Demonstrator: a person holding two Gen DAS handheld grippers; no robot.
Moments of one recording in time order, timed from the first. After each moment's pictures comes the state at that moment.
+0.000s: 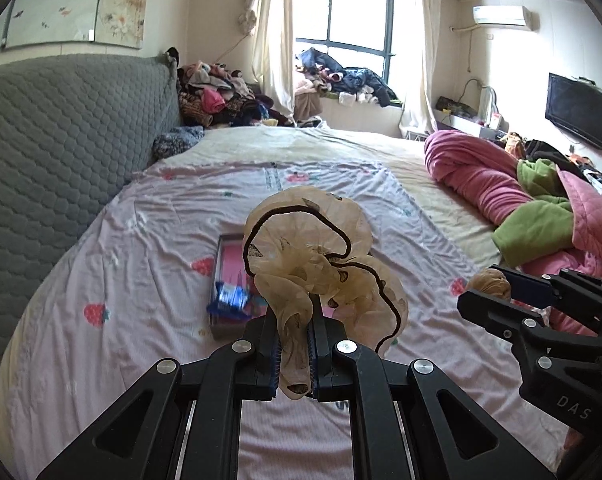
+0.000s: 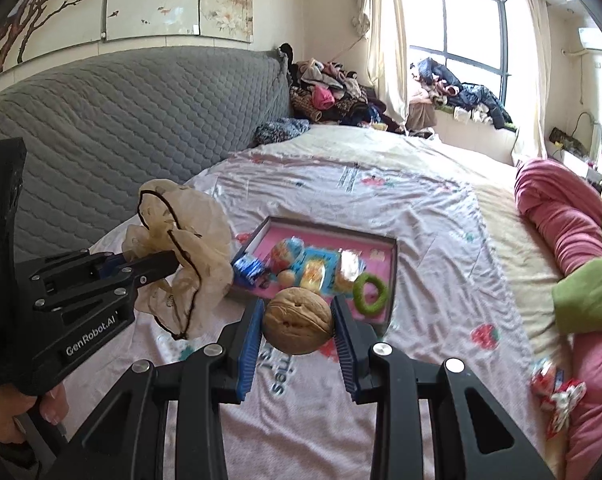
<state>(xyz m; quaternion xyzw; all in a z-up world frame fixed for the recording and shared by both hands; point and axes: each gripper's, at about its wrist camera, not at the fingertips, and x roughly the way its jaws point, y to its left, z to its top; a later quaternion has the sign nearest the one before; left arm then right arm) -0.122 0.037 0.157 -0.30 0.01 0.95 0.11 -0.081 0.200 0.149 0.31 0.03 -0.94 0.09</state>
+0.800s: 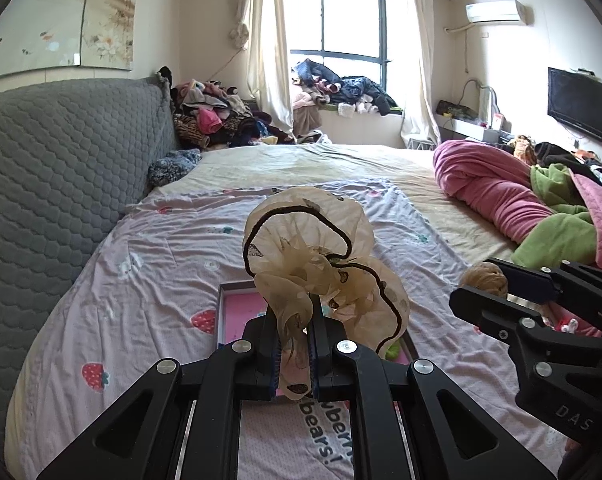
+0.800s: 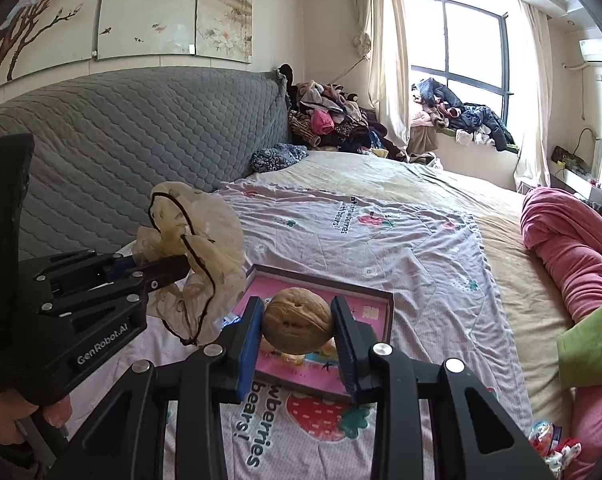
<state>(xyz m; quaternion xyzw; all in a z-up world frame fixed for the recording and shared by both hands) -0.211 0.053 0.169 -0.28 0.03 0.95 0.11 -0.163 0.208 0.164 0.28 0.03 -0.96 0.10</state>
